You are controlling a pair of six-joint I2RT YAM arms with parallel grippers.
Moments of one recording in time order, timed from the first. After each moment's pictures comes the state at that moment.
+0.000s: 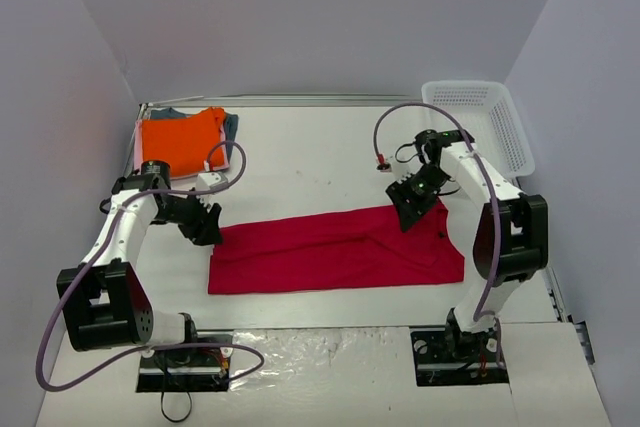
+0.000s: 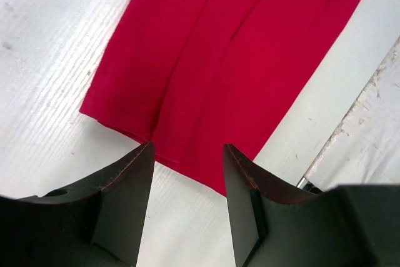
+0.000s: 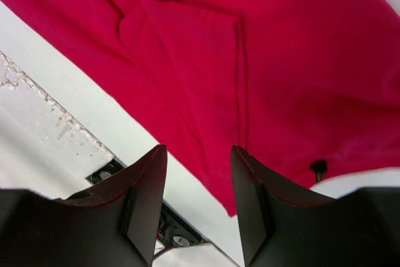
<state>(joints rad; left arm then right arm) 0.13 1.35 1.01 -1.05 0.74 0.88 0.17 1.71 1.34 -1.20 -0.39 -0.59</state>
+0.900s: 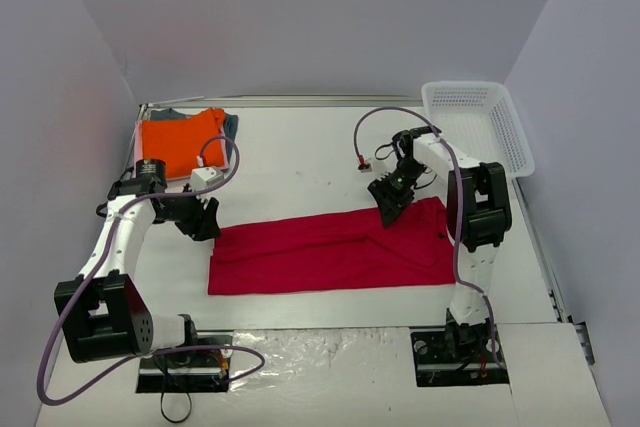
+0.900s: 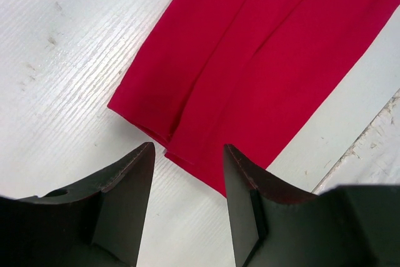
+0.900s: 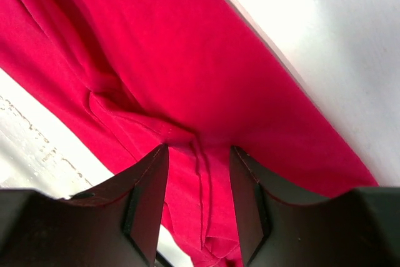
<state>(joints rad) 0.13 1.30 1.00 -0.96 0.70 0.76 0.22 2.08 1.53 -1.15 -0.47 -0.64</state>
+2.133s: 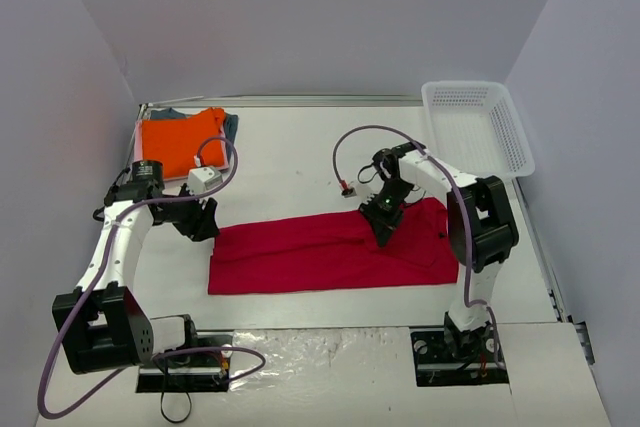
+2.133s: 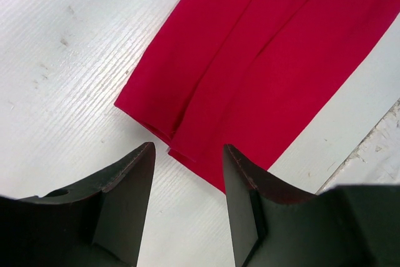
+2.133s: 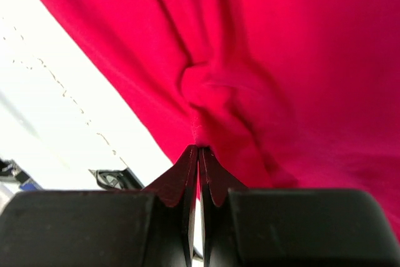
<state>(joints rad) 0.14 1.25 0.99 -0.95 0.69 0.75 0.38 1.90 1.34 -1.16 -0.47 -0.63</state>
